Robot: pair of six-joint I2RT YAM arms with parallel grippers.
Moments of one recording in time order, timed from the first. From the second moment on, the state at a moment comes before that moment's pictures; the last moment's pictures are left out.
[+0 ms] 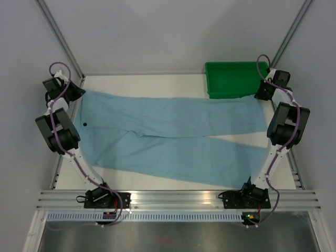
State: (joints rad) left arm 0.49 2.16 1.62 -0.06 0.52 -0.18; right arm -0.34 2.19 1.67 -0.30 -0.25 -0.05
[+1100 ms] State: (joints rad) left arm 0.69 1.74 1.01 0.76 0.99 -0.37; right arm -0.38 1.34 0.91 0.13 -0.39 -0.09
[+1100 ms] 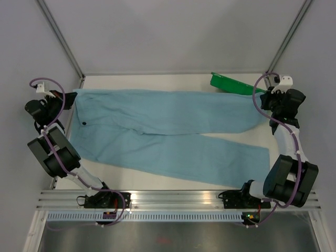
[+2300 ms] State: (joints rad) left arm 0.70 1.66 0.93 0.68 0.97 -0.28; right arm -0.37 1.75 1.26 -0.10 -0.49 -0.10
